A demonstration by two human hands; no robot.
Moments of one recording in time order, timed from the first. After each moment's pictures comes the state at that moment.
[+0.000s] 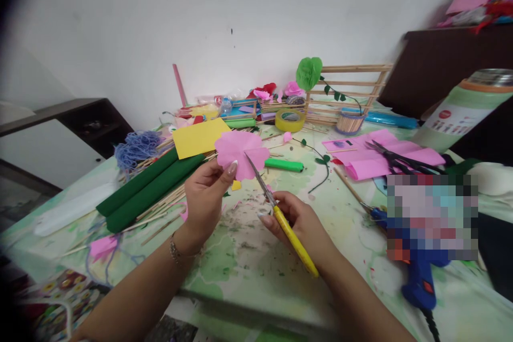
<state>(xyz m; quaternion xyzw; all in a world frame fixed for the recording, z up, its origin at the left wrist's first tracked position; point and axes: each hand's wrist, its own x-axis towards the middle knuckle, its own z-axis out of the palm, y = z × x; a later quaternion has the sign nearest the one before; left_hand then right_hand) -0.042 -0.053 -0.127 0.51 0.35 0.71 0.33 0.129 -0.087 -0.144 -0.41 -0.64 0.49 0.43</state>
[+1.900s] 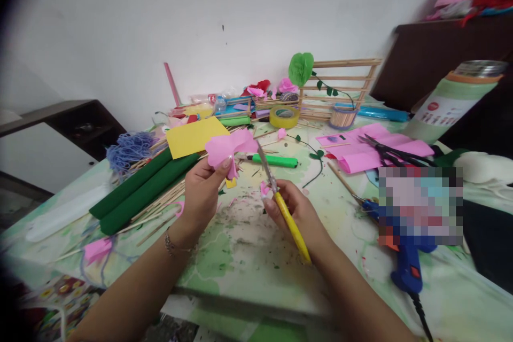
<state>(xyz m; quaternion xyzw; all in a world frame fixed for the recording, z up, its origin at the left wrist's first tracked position) -0.046 -0.043 -0.131 0.51 0.36 0.68 0.38 0.135 -0.084 -0.157 -0.41 -0.61 0.47 0.47</state>
